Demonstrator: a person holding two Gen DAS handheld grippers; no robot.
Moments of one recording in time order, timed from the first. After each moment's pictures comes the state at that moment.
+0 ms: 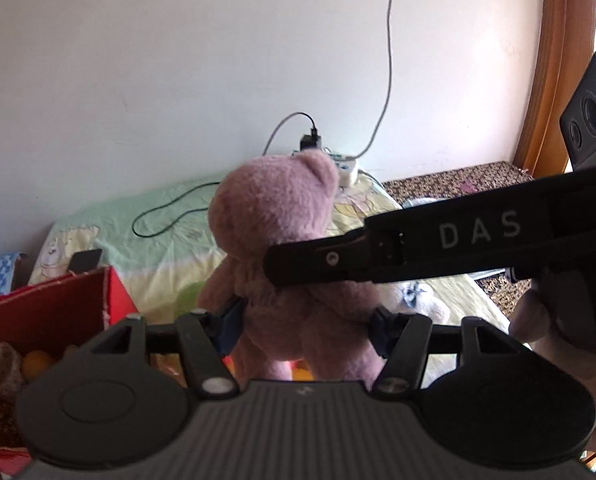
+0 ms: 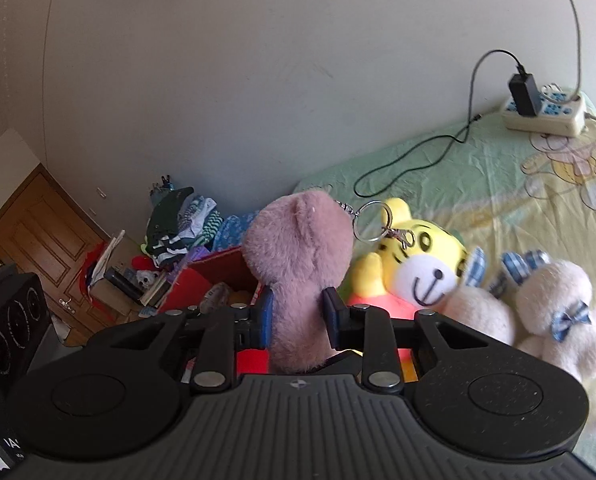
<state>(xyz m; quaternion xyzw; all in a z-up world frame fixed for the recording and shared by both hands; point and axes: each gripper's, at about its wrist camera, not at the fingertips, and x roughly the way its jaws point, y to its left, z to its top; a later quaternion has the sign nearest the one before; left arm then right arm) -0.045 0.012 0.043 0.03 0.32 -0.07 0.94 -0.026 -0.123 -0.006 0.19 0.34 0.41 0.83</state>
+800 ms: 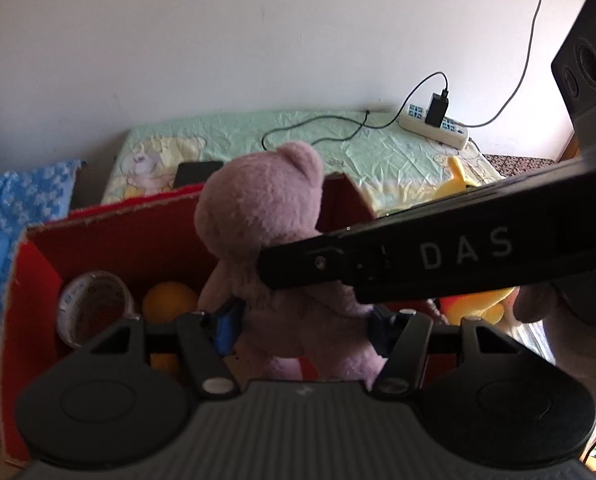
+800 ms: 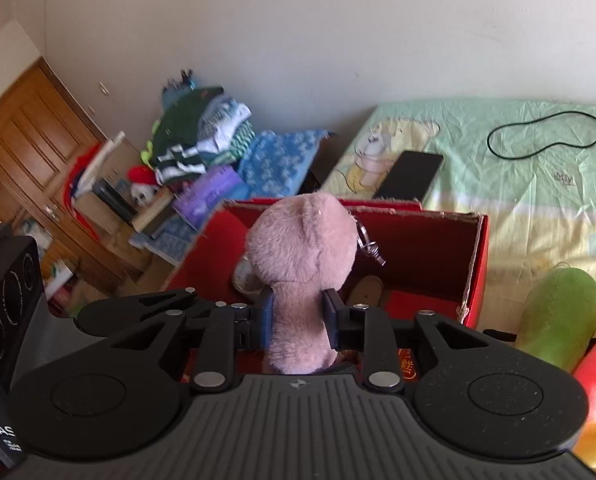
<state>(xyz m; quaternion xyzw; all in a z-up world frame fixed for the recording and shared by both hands) -0.036 0.238 -0.005 -0.05 0.40 -0.05 0.91 0.003 0.111 -0.030 0.05 0.43 0.44 0.79</state>
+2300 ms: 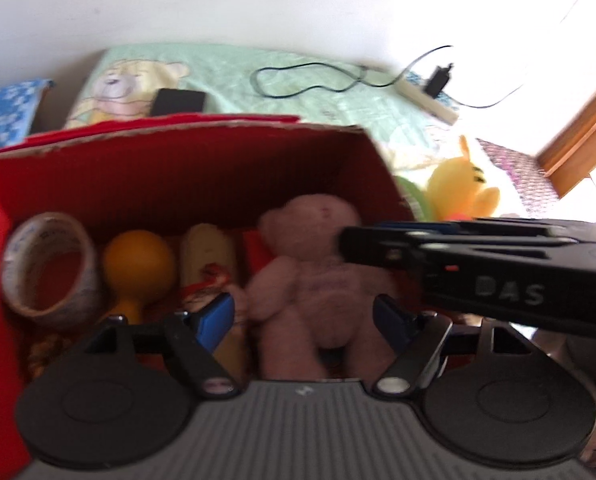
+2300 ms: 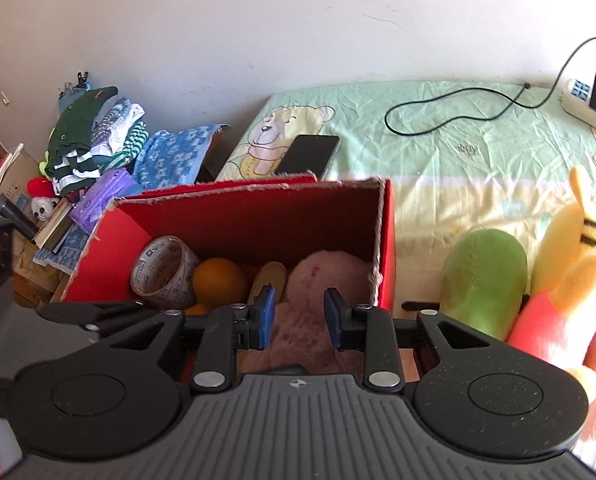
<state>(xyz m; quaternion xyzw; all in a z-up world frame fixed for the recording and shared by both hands) -0.020 0.252 -0.031 -0.13 0.48 -0.08 0.87 -0.008 0.107 -0.047 0.04 0.44 0.28 0.85</state>
